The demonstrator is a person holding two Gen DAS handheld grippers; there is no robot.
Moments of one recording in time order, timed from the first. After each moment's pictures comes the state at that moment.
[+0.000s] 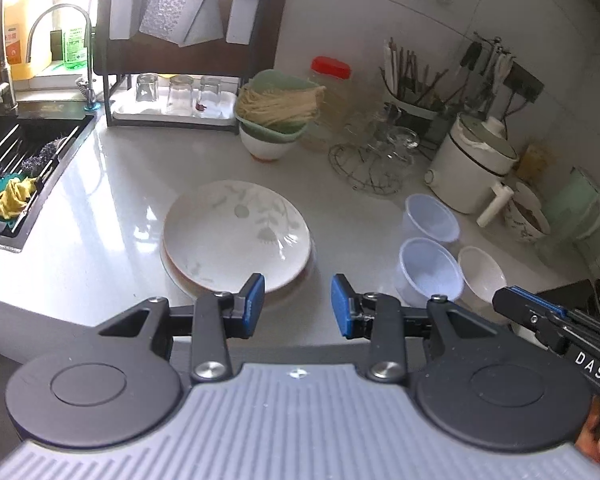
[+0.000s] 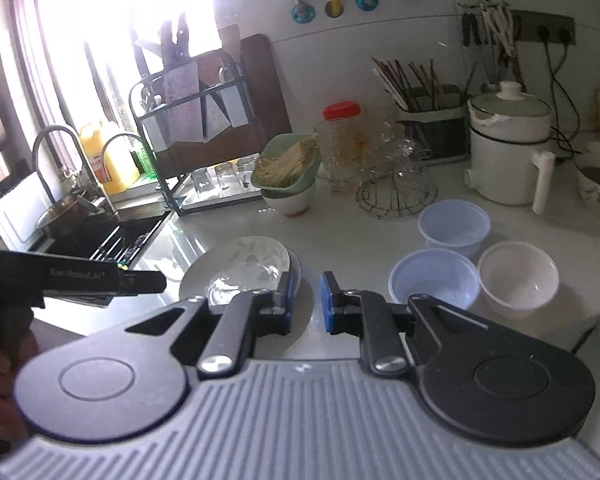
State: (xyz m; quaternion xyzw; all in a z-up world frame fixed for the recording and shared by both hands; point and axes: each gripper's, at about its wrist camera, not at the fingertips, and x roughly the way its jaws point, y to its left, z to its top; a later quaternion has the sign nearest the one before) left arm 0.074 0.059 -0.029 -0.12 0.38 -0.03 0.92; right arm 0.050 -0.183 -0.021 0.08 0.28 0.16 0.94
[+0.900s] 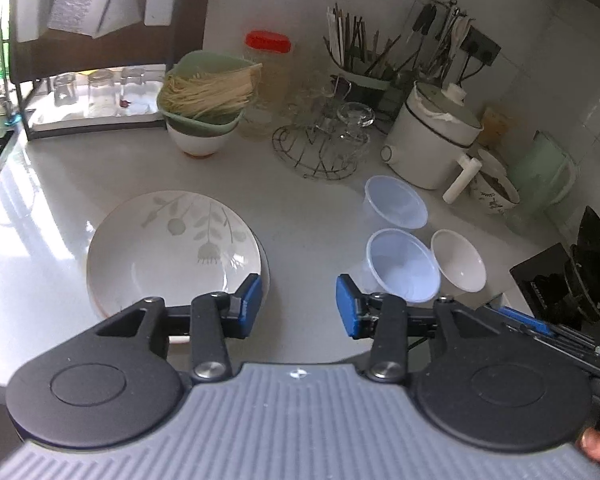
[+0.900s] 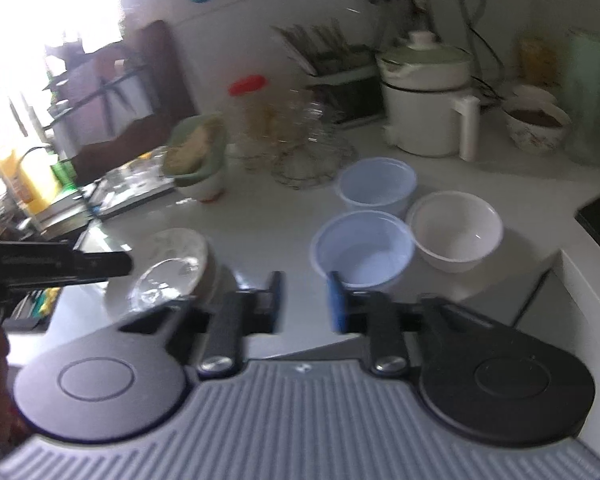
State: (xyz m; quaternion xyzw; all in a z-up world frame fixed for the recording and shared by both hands) left arm 0.166 0.050 -0.055 -0.09 0.41 -0.13 0.90; right arm 0.077 -0.201 -0.054 0.12 0.33 0.03 0.93
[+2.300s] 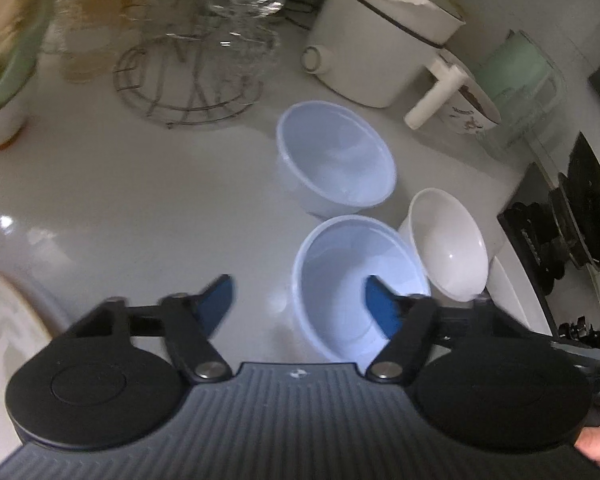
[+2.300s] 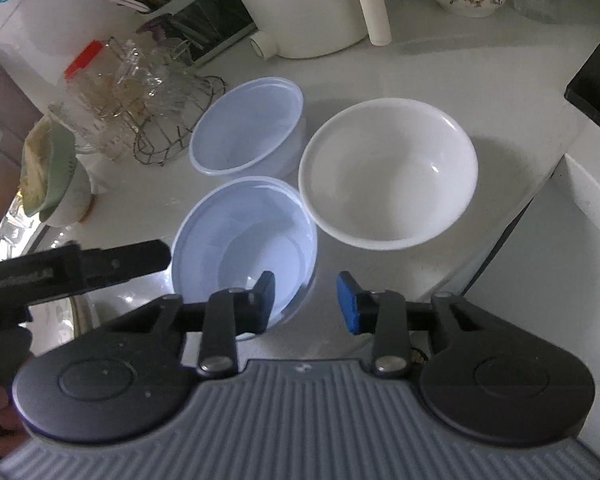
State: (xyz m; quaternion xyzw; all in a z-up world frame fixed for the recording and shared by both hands) left arm 0.347 -0.089 -0.165 -0.05 0.52 -0.28 0.81; right arm 0.192 -0.275 -0.150 0.24 0.46 -0.08 0.85
